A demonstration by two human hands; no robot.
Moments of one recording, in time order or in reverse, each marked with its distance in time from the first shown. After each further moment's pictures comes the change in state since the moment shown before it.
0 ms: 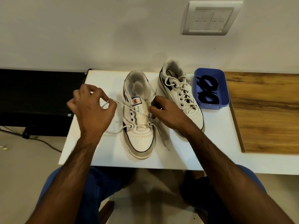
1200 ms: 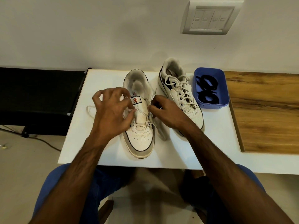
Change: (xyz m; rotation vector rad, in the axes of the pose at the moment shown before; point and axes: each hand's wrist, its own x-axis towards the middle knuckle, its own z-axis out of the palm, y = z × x) left_hand -0.011 0.015 0.014 0.004 -0.171 0.459; right_hand 0.000 0.000 0.000 -0.019 0.006 -0.003
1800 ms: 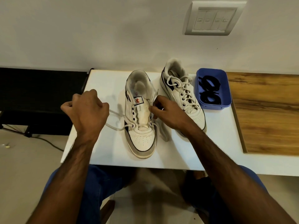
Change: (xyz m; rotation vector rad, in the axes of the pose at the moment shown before) left_hand -0.002 -0.031 -0.019 0.227 0.049 -0.593; right_hand 0.000 0.001 0.002 -0.017 -0.018 0.006
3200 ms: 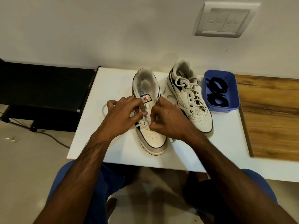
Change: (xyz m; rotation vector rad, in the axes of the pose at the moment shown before) left_hand -0.013 0.018 0.016 -0.372 -0.468 0.481; right_hand -0.017 -0.025 0.012 -0.480 -0.092 -0.234
